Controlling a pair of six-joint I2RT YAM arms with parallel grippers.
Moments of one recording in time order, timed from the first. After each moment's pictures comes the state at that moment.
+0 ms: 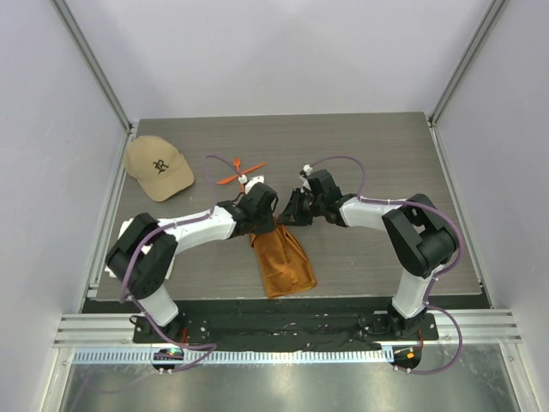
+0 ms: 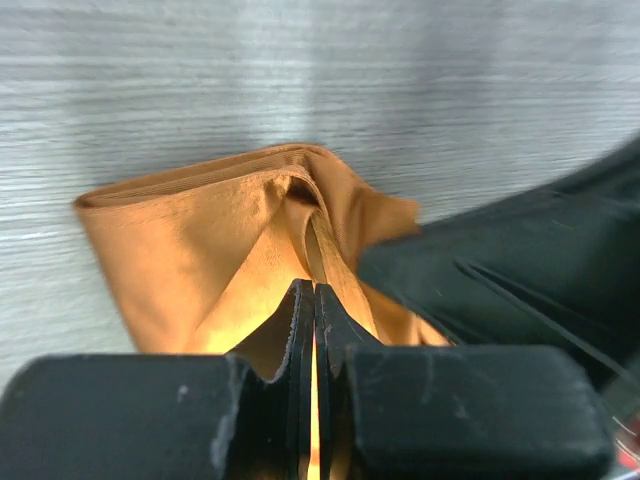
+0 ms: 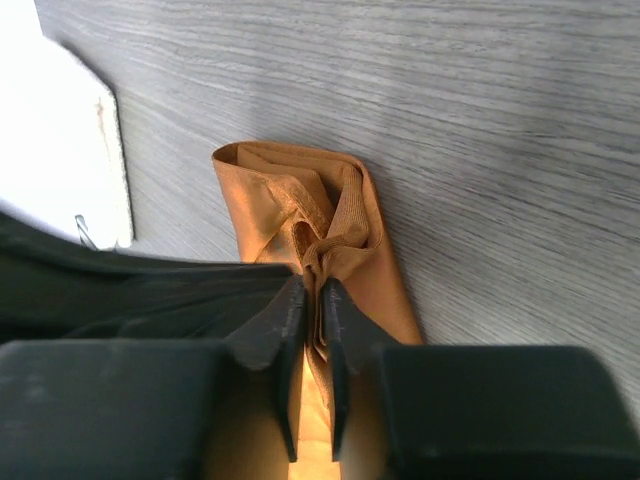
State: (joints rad) left arm -0.76 1.66 0.99 -0.25 -0.18 -0.80; right arm 0.56 1.79 0.94 0.11 -0.42 0.78
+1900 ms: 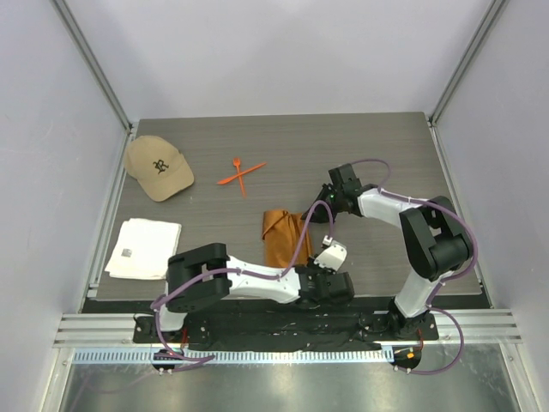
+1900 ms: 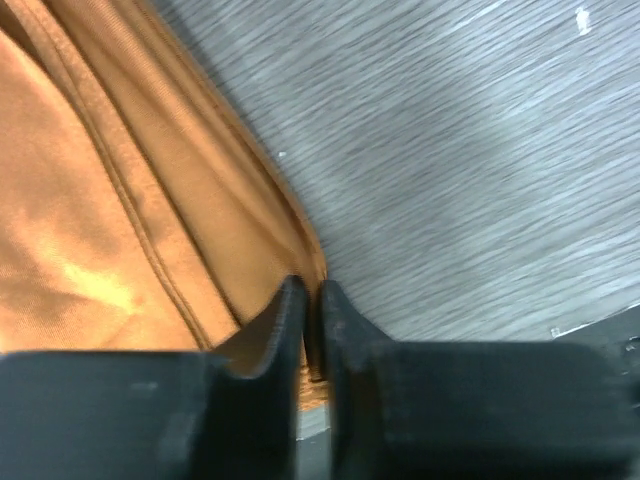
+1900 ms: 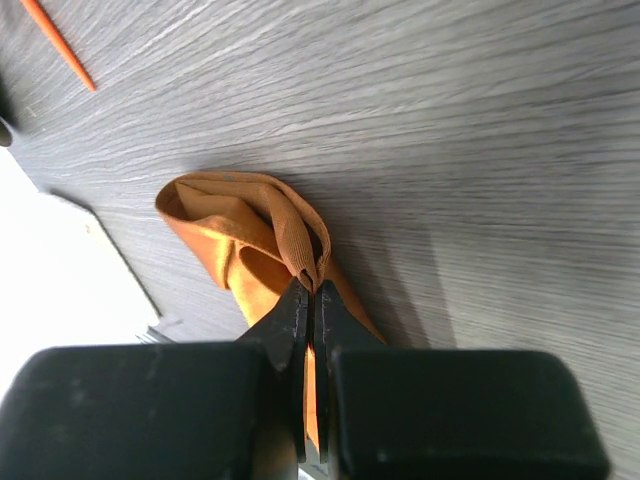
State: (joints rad) left arm -1.43 1.98 1.26 -0.45 -0.70 -0.76; right arm 0.40 1.73 0.96 -0.19 -0.34 0.96
